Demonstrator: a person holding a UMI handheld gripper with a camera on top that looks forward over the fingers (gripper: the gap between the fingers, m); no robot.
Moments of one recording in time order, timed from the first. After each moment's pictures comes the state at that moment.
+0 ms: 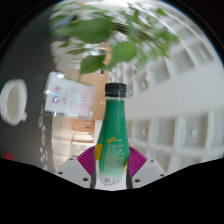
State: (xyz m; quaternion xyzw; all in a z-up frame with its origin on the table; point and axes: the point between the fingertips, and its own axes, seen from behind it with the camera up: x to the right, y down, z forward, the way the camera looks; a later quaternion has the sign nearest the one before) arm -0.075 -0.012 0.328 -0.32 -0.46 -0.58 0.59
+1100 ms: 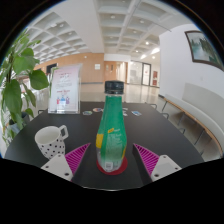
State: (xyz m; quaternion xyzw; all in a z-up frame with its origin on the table) arm 0.048 -0.050 0.057 -0.83 -0.01 -0.03 0.56
